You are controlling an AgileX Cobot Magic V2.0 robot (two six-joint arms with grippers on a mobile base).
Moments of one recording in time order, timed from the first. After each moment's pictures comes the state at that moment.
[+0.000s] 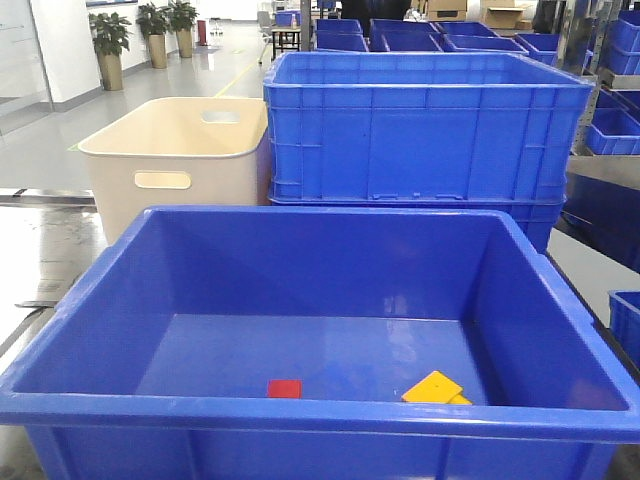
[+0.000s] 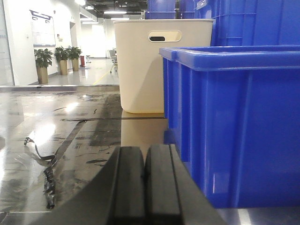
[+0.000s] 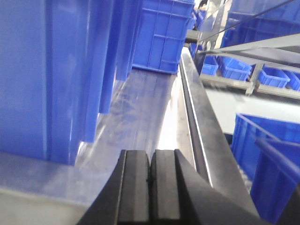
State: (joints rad) left arm -0.06 -0.01 0.03 -0.08 -0.03 0.08; right arm -0.02 -0.01 0.03 0.12 0.14 -0.31
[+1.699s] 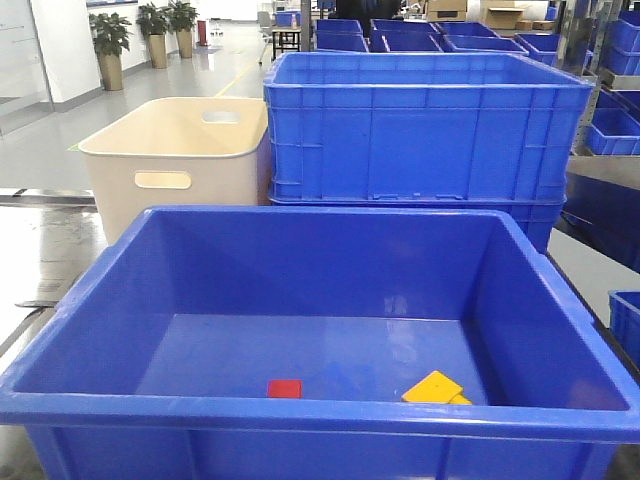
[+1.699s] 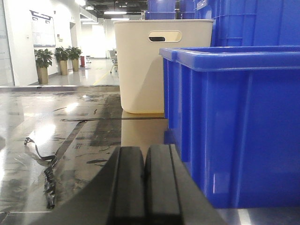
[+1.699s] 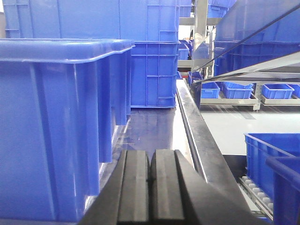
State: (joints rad) left arm -0.06 -0.01 0.03 -0.08 -0.03 0.08; right arm -0.02 -0.01 0.03 -0.11 0.01 0.08
